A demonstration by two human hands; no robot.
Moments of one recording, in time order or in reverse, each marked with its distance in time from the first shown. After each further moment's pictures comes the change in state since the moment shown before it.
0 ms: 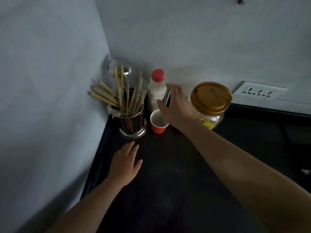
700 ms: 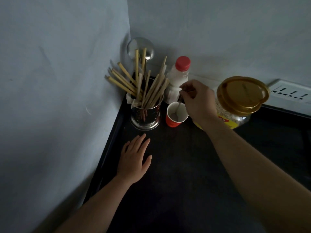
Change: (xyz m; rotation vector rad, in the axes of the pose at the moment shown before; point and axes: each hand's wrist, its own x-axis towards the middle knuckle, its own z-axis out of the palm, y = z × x) left_hand -0.012 -0.017 0.030 -0.055 0.050 -0.038; right_hand 0.010 0.009 0.017 0.109 0.093 0.046
